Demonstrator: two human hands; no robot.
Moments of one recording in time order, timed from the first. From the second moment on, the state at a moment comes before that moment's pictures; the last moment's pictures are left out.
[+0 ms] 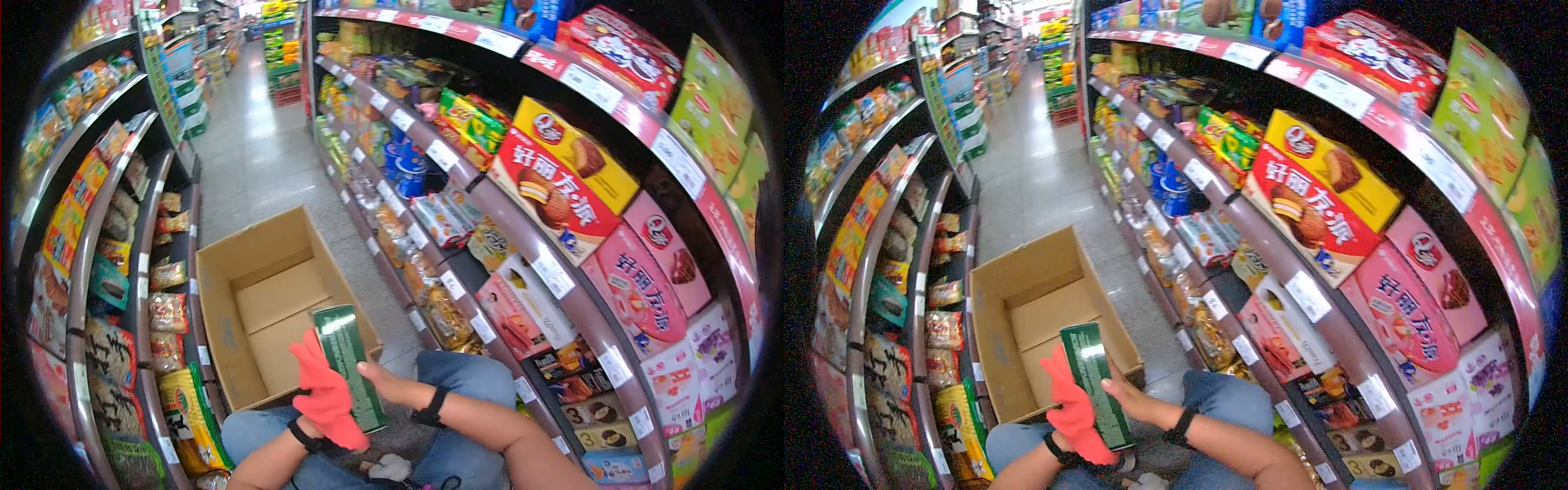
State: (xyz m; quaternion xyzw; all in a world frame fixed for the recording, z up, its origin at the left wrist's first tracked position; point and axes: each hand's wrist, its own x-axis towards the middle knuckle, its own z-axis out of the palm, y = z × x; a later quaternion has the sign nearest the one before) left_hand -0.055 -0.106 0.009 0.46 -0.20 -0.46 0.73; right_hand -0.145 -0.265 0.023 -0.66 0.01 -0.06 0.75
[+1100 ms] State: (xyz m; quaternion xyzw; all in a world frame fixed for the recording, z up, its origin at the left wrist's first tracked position) left_hand -0.070 -0.127 0.036 0.46 -0.33 -0.38 0.73; right_hand -0.138 -0.276 0.027 -0.79 0.17 -0.21 0.54
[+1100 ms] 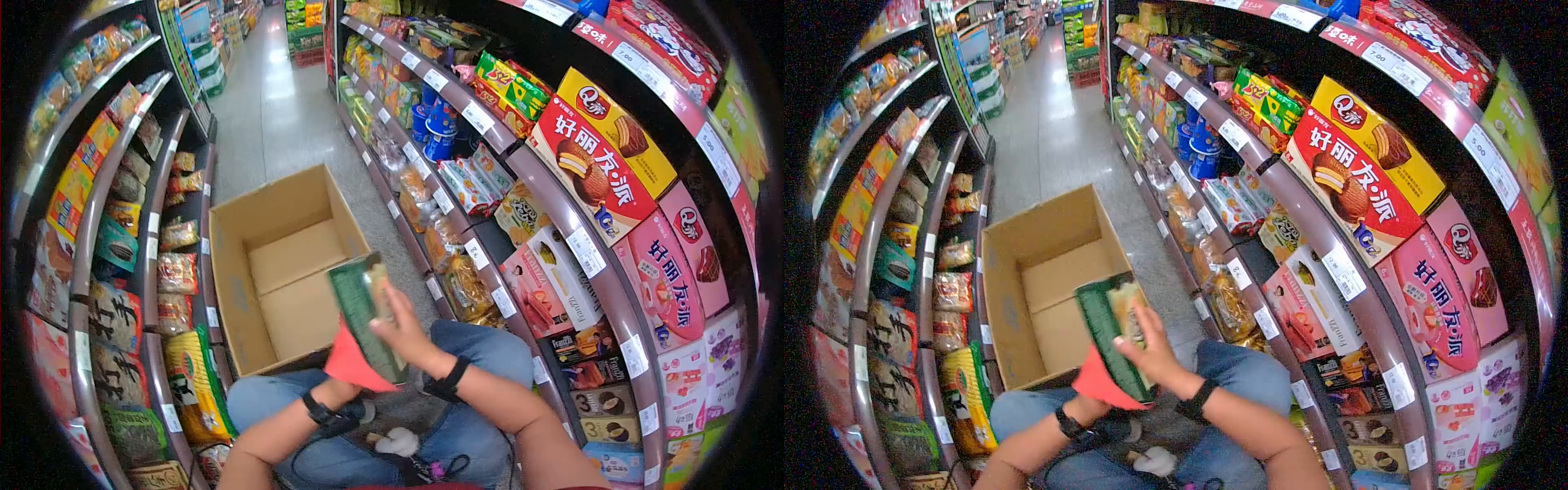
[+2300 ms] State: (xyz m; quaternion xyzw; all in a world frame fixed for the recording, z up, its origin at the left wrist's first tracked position) left_hand -0.077 -0.119 0.035 0.76 -0.36 -0.27 0.47; right_hand -0.140 -0.292 0.044 -0.78 0.31 -0.22 0.50
